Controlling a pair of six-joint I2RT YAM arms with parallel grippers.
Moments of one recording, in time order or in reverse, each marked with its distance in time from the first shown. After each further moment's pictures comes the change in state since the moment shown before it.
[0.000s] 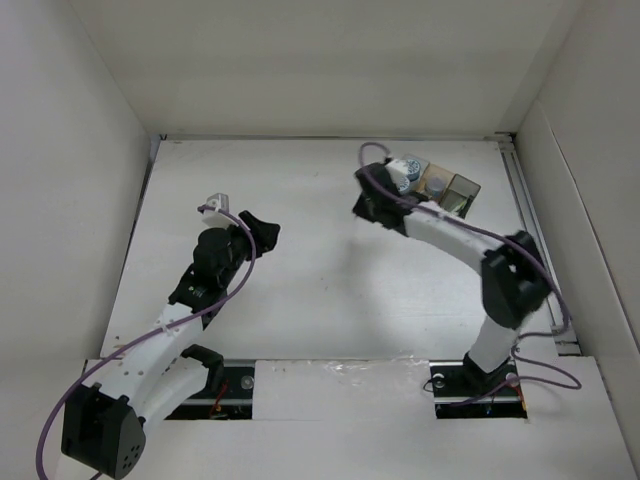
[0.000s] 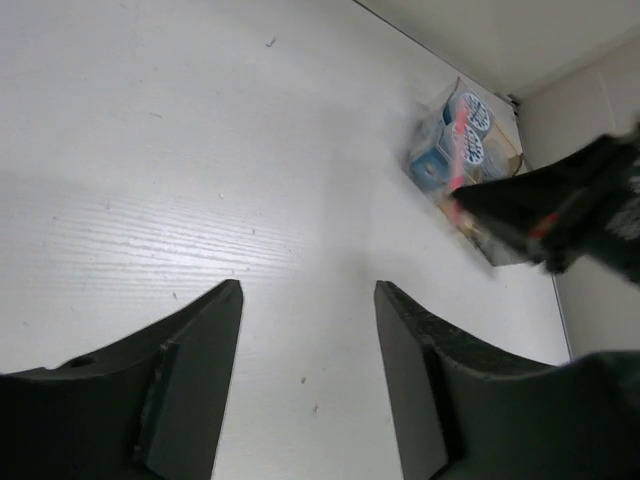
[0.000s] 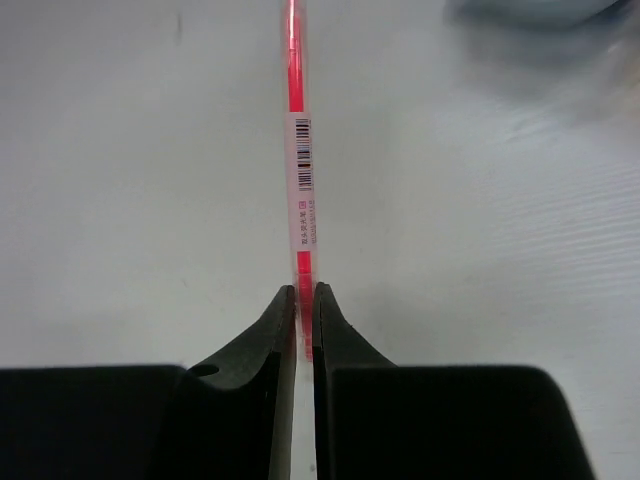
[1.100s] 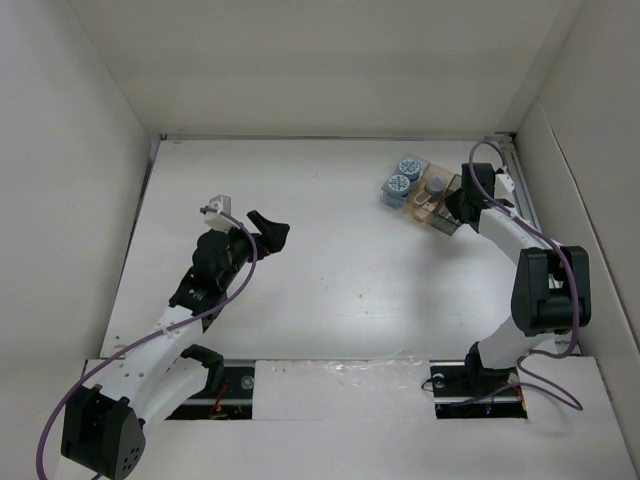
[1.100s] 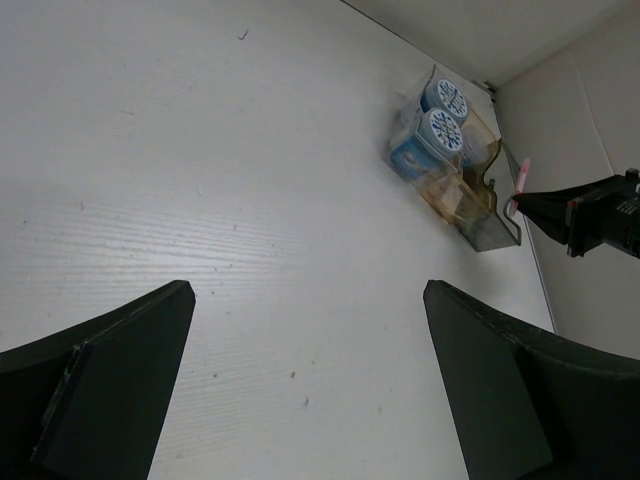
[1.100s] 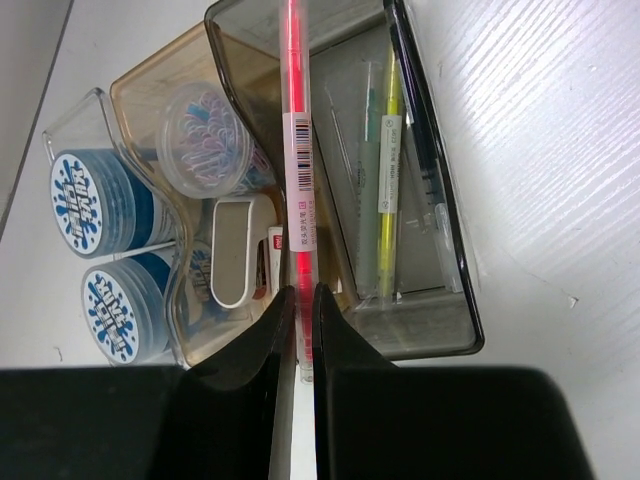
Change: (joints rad) left arm 0.000 -0.012 -0.030 0.051 0.062 0.010; right arm -0.618 -0.211 -0.316 0.147 -0.113 0.072
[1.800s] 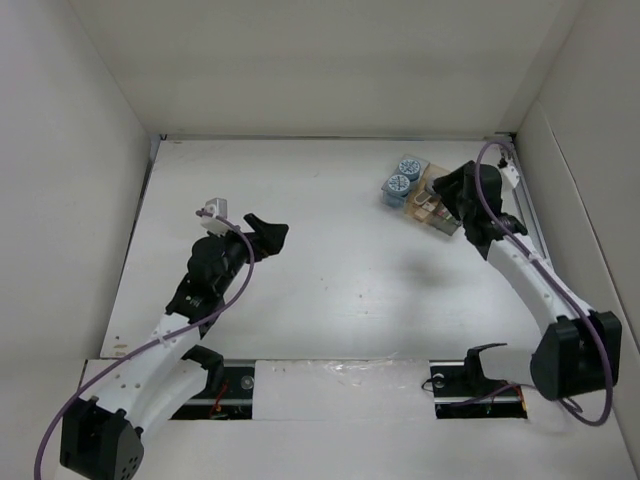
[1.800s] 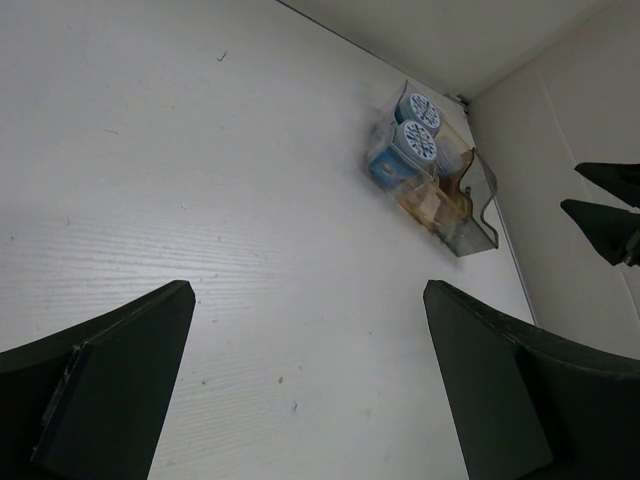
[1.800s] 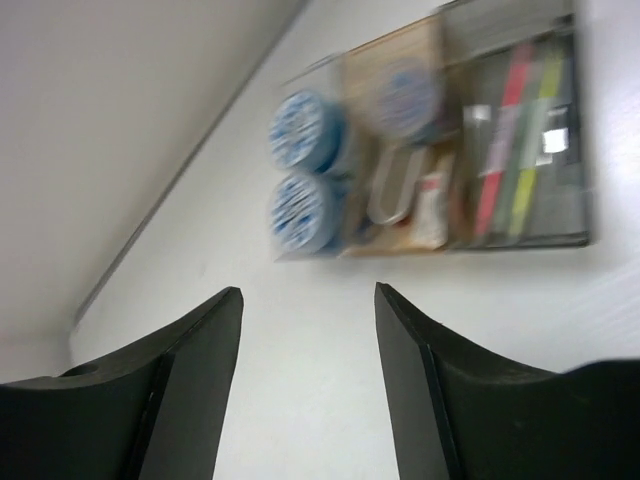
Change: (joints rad) left arm 0.000 -0.058 -0.025 0.026 0.012 0.003; right arm 0.116 -0.330 -0.083 0.020 0.019 -0.003
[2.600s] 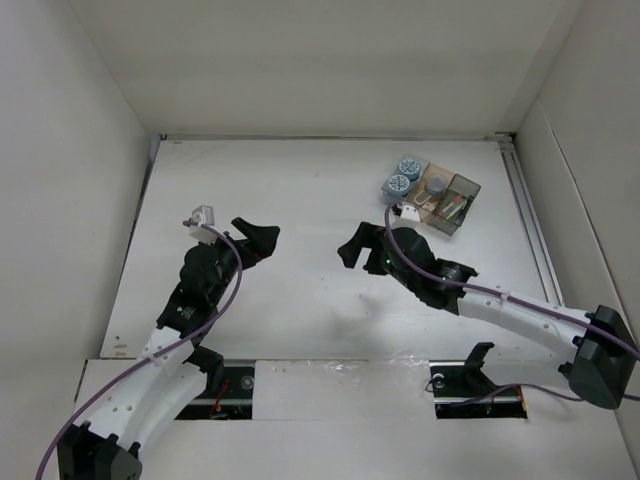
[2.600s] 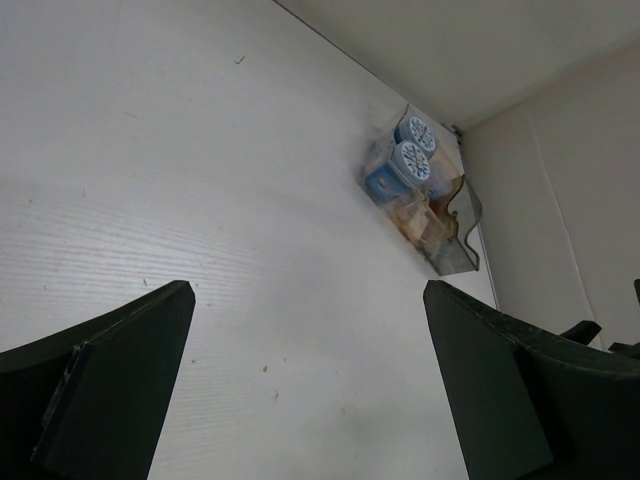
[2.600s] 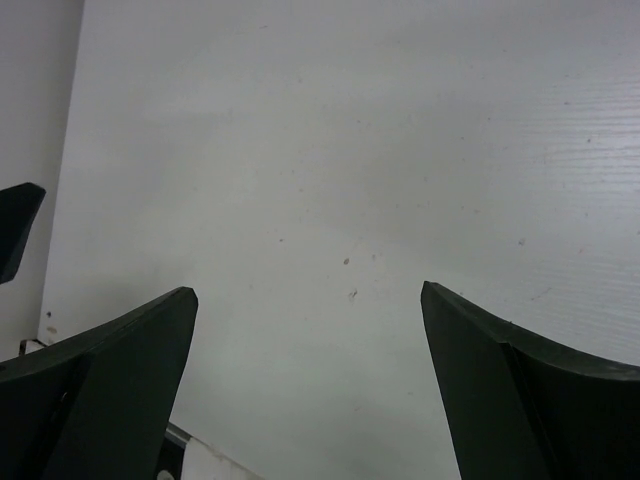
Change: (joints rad) left arm 0.000 -0.130 -0.006 -0.134 -0.071 -0.101; right arm 0.723 -0.121 -0.182 0.058 0.044 -0.122
